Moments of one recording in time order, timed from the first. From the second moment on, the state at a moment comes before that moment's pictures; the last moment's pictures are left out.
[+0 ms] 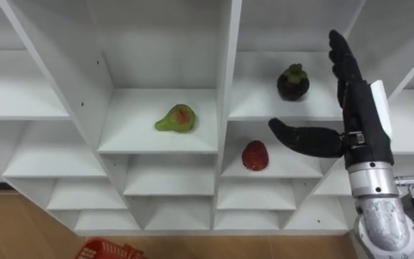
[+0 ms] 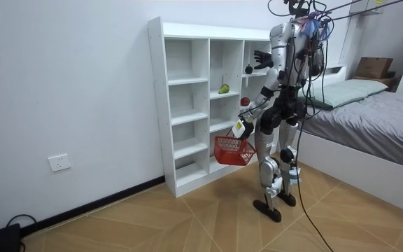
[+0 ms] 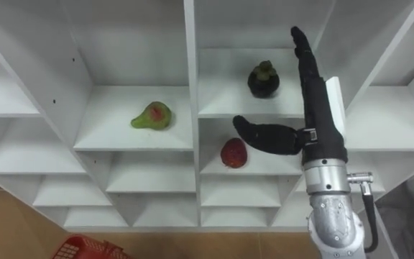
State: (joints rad) left arm 0.24 0.20 0.04 0.98 0.19 -0.15 0.02; right arm 0.13 -0.28 0.05 -0.13 -0.12 -0.25 -0.19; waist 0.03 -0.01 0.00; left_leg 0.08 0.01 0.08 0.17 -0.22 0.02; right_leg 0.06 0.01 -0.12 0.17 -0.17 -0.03
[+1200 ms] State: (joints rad) left arm 0.27 0.20 0.04 0.92 0.25 -0.08 0.00; right arm -0.01 -0.31 0.02 0.00 -0.01 -0.18 -0.22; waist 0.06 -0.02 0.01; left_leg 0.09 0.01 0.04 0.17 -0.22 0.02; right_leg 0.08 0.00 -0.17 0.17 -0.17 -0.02
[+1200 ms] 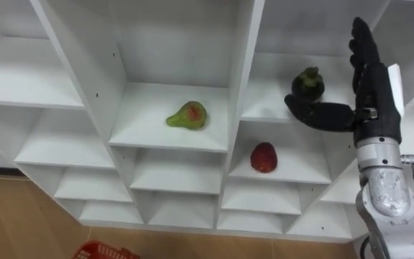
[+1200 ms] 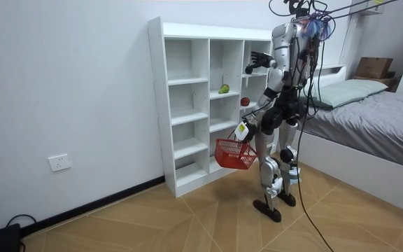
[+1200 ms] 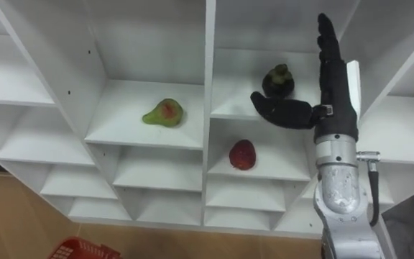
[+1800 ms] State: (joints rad) left arm 0.29 0.20 0.05 0.92 0.26 -0.03 -0.01; right arm -0.07 -0.32 0.02 0.16 -0.02 -0.15 -0.21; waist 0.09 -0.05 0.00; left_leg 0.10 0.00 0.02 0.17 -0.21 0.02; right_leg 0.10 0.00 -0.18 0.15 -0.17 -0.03
